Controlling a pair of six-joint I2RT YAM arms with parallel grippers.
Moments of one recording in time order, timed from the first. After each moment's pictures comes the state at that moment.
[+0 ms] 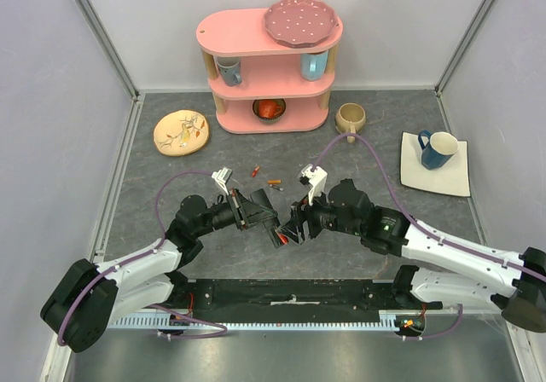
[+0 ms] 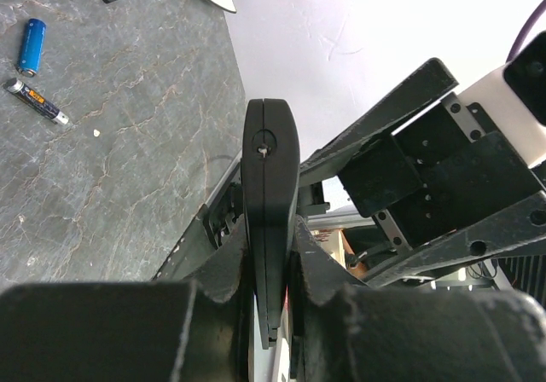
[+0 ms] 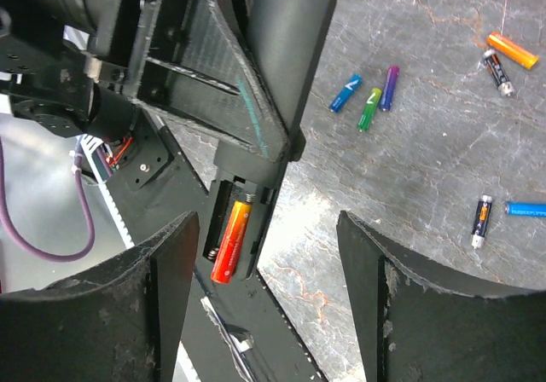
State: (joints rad) left arm -0.61 1.00 0.20 0.76 0.54 -1.26; right arm 1.03 1.02 0.74 -0.16 -0.09 0.41
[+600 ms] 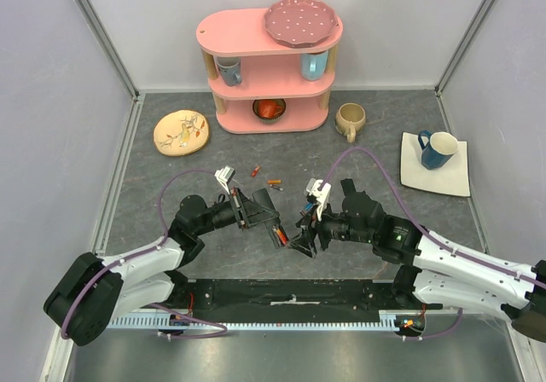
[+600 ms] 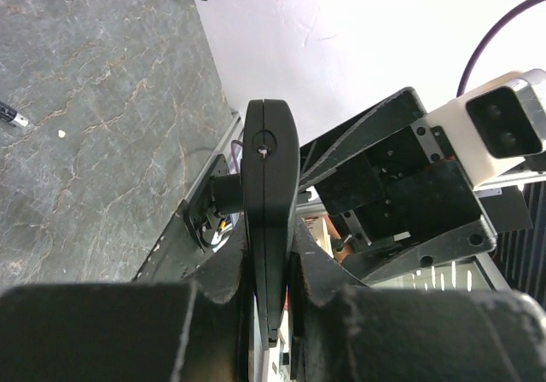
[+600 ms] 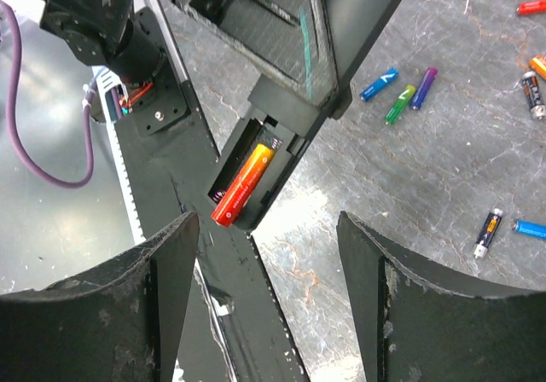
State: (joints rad) left arm -0.61 1.04 0.20 0.86 0.59 -1.29; right arm 1.03 0.87 0.64 -0.14 -0.24 0.25
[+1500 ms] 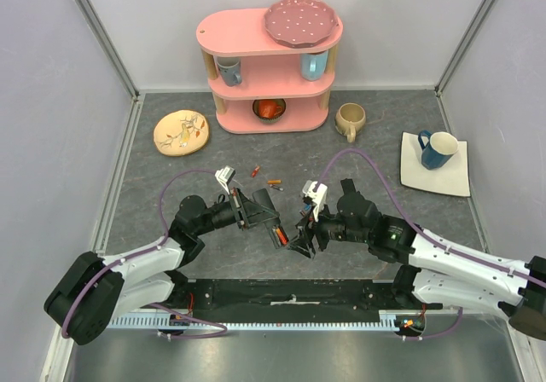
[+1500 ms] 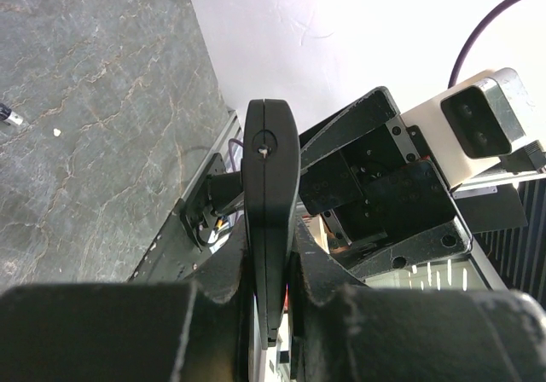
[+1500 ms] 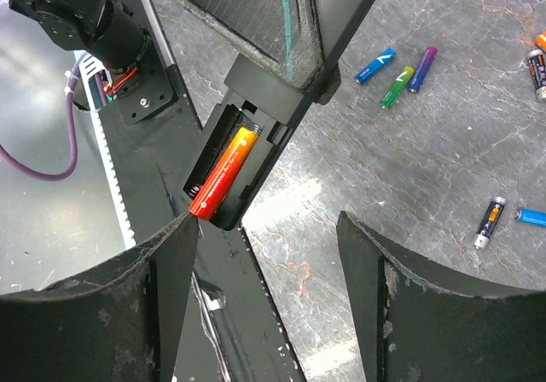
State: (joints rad) left arm -0.61 1.05 0.20 0.89 0.61 -1.31; right arm 1.02 0.91 0.62 -0.13 -0.23 0.23
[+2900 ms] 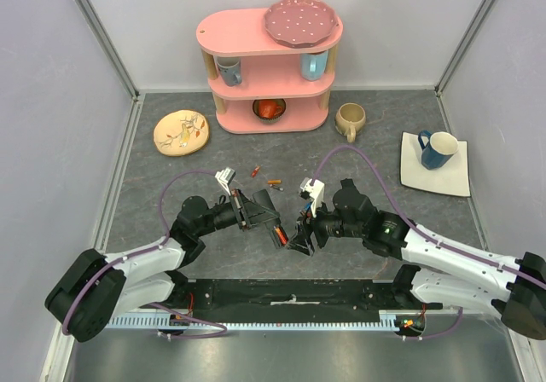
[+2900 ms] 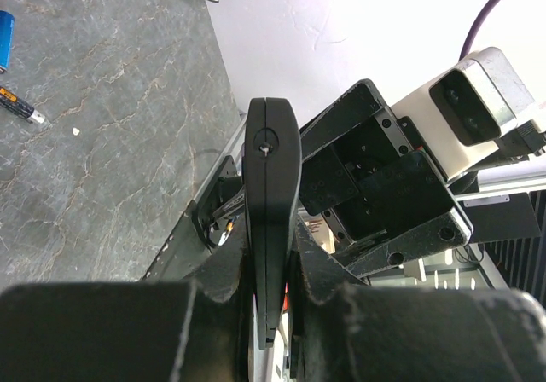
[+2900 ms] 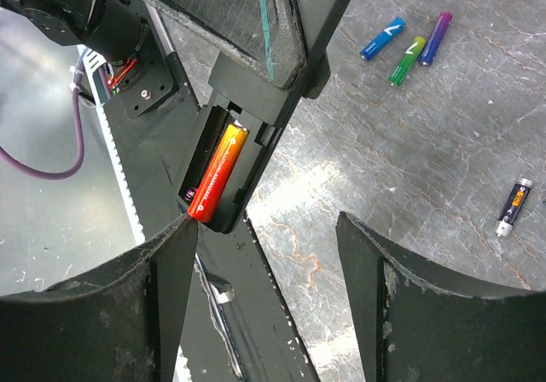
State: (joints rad) left arm -0.63 1.07 0.19 0.89 0.57 -1.29; right arm 0.96 0.98 0.62 -0.12 -0.30 0.28
